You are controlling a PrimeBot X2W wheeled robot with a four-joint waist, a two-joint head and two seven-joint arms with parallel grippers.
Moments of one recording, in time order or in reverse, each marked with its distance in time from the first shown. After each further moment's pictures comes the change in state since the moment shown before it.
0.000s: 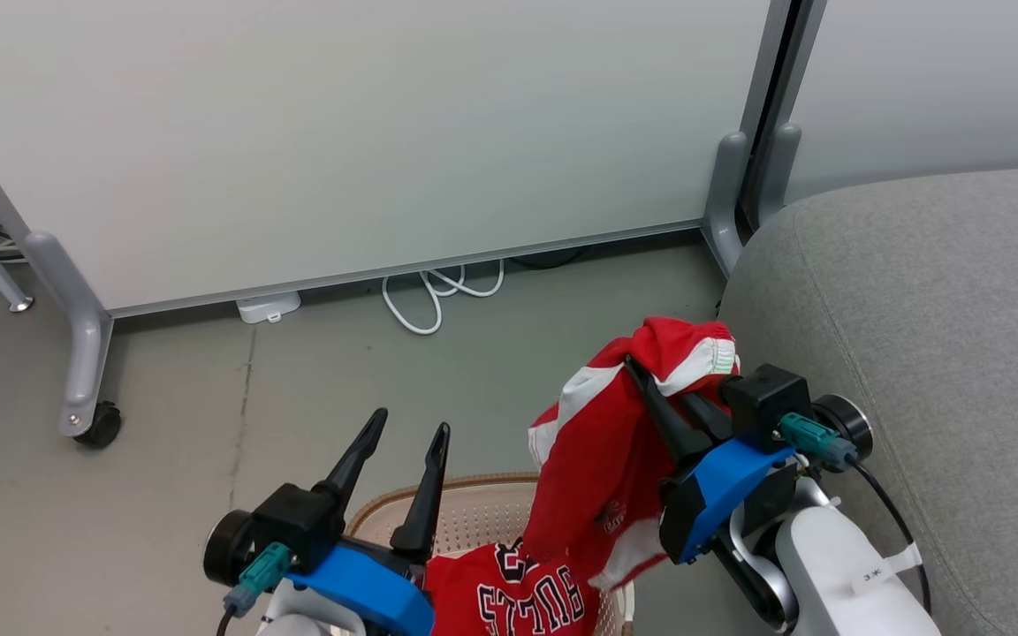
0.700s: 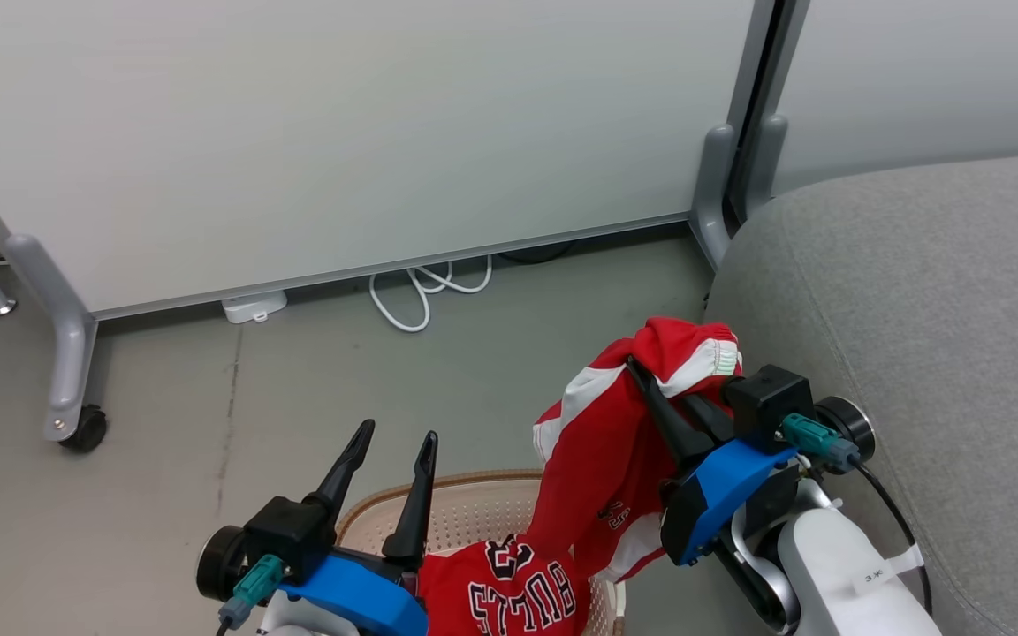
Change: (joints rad) left arm 0.054 -0.074 0.122 0.024 0.100 -0.052 0.000; right arm 0.009 0.000 -0.008 -0.015 -0.002 0.000 0.011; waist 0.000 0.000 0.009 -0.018
